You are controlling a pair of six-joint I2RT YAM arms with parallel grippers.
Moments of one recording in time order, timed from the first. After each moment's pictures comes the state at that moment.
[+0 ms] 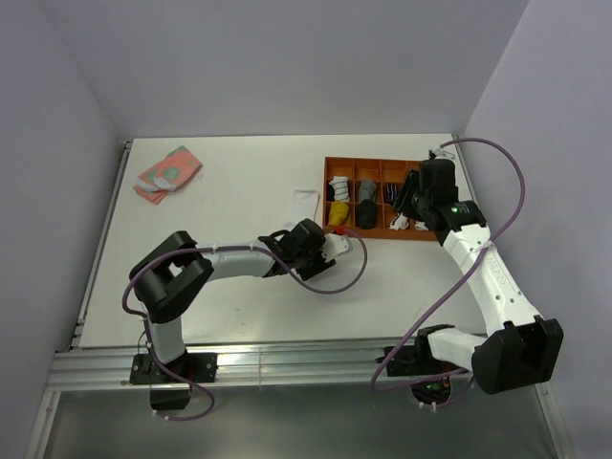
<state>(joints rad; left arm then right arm) -0.94 1.84 1.05 -0.06 0.02 0.30 0.15 1.16 1.07 -0.62 0.14 0.46</state>
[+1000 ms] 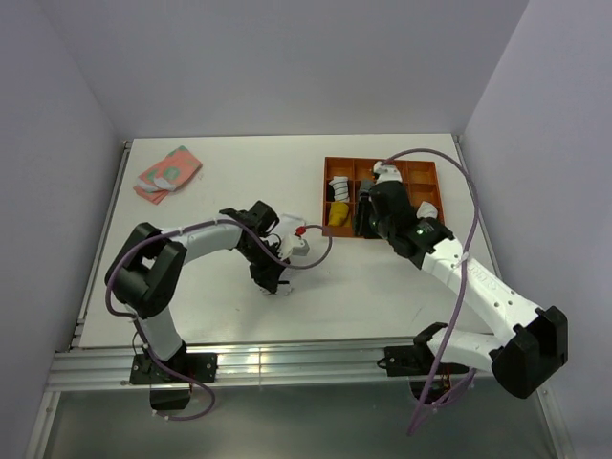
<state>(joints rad) -0.65 1.75 1.05 -0.65 0.56 0.55 0.49 1.14 0.98 -0.53 0.19 0.44</state>
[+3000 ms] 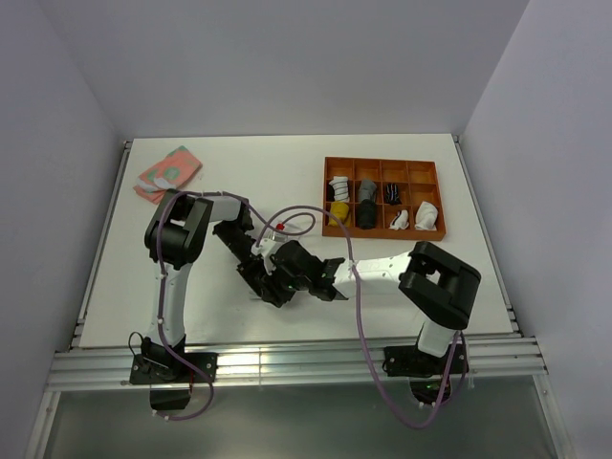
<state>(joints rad) -0.38 2.24 1.36 -1.32 0.96 0.90 1.06 1.71 0.86 0.16 -0.15 0.18</state>
